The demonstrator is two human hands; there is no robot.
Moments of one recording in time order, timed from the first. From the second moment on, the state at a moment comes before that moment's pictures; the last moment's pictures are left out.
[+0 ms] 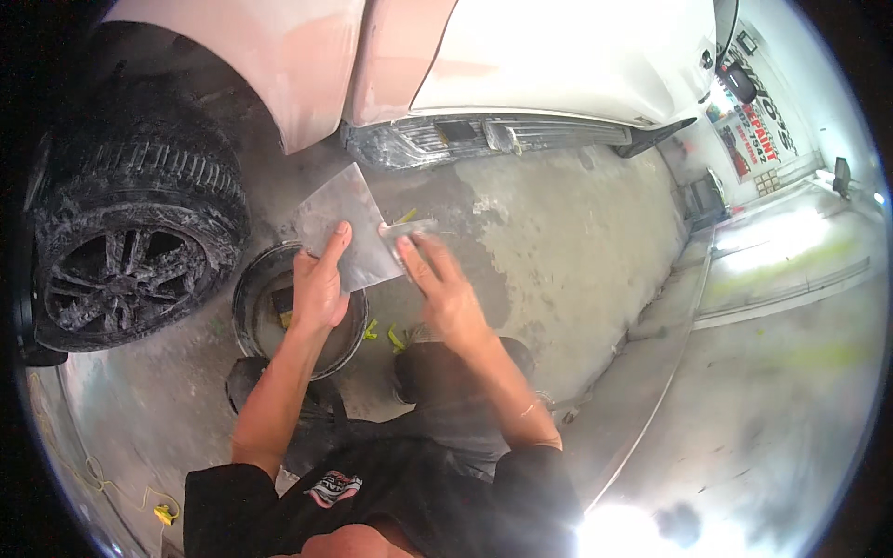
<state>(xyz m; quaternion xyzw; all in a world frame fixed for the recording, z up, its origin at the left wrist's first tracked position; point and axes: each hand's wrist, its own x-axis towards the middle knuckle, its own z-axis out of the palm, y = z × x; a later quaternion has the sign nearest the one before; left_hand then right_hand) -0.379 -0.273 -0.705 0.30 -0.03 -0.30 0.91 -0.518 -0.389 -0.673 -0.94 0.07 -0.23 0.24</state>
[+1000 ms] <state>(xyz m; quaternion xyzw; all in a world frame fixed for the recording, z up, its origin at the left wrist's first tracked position) -0.383 -0.276 -0.706 0.32 -0.04 -0.26 0.91 -0.529 -0.381 -0.642 -0.91 0.07 -0.30 0.29</state>
